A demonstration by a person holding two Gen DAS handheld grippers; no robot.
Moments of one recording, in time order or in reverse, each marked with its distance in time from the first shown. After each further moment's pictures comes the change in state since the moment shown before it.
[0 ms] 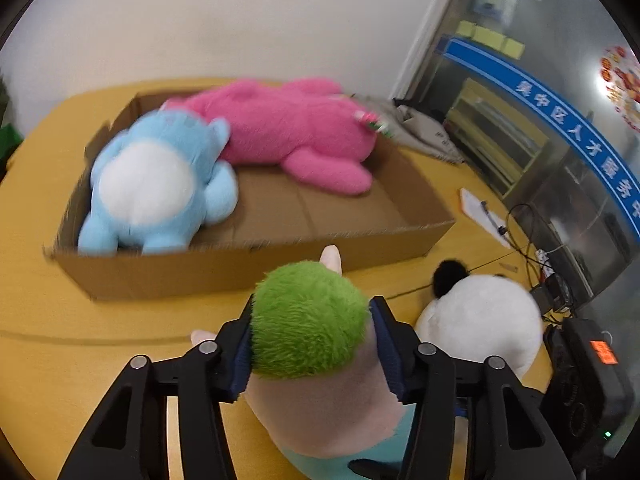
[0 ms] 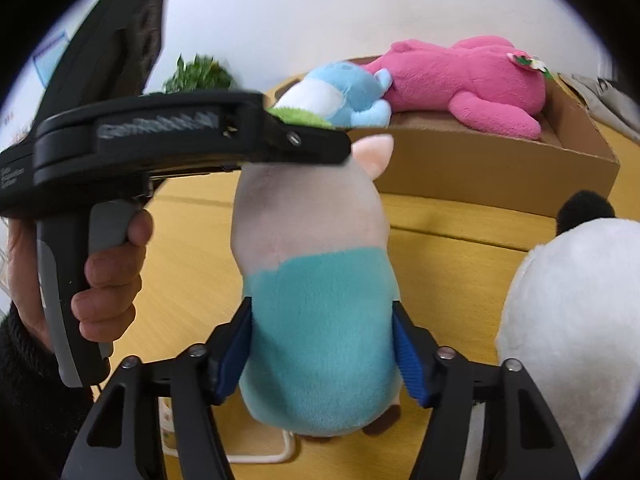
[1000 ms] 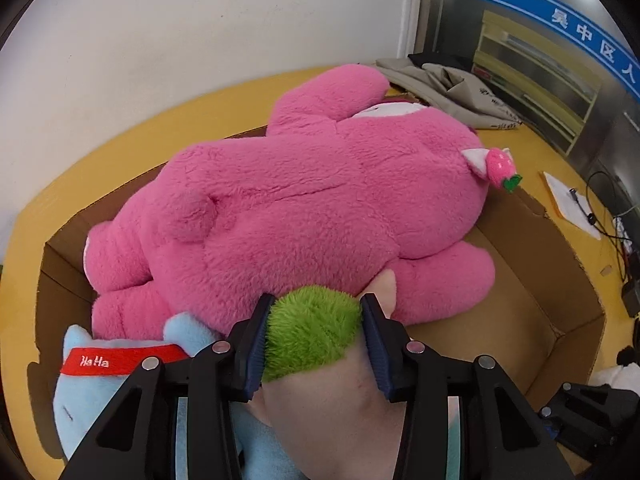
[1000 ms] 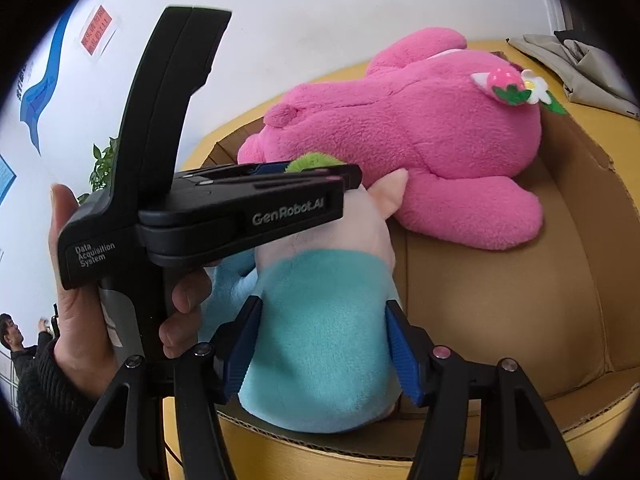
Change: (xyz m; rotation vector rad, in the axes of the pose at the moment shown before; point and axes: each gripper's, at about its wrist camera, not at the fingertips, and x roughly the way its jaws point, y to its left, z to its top) left arm 0.195 0.044 0.167 0.280 0.159 0.147; right arm 0.088 -0.096 0.159 0.292 -0.030 -0.090
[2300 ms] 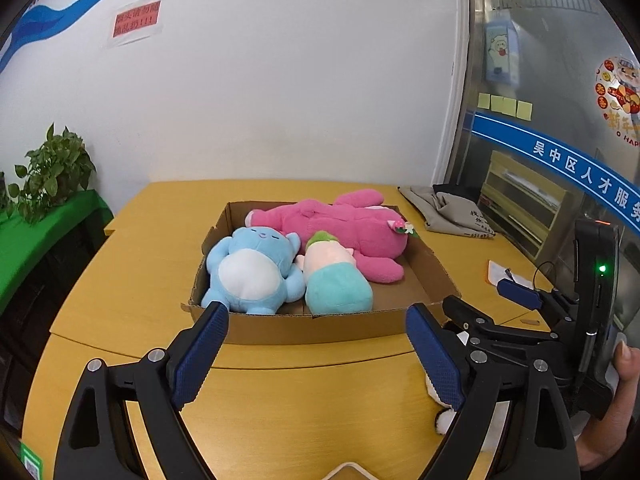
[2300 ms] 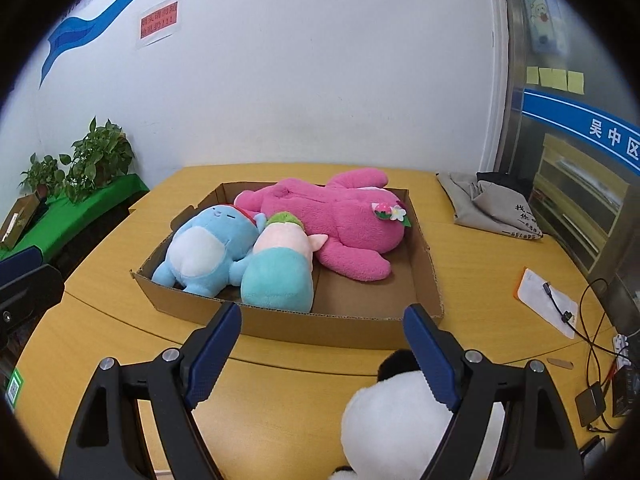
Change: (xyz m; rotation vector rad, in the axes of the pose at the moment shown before) left arm -0.323 -0.075 -0.214 -0.315 -0.425 0.171; right arm -0.191 0.070 -0.092 -0.291 -0.327 -0.359
